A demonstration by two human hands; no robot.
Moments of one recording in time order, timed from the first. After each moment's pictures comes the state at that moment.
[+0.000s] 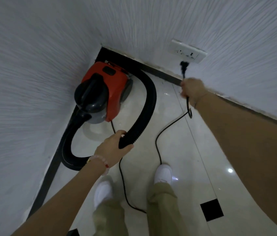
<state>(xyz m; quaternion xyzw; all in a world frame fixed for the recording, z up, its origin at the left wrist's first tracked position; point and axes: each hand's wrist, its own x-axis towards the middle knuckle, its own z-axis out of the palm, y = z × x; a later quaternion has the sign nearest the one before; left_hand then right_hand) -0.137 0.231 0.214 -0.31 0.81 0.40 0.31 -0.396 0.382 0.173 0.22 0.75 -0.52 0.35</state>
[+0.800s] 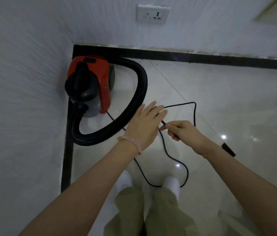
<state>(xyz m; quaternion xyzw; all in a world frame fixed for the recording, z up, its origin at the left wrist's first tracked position) -0.074 0.263 0.225 0.24 0.95 0.19 0.05 -0.082 0.432 0.249 0.13 0.76 -0.49 0.40</state>
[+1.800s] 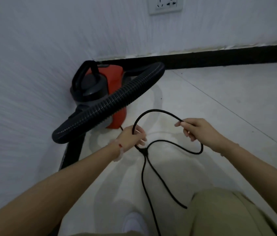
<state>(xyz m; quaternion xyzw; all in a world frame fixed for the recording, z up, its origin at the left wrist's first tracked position) -0.053 0.210 0.018 -0.21 0.79 0.52 0.26 -0.094 0.448 -0.005 -0.04 0.79 -0.55 0.25</state>
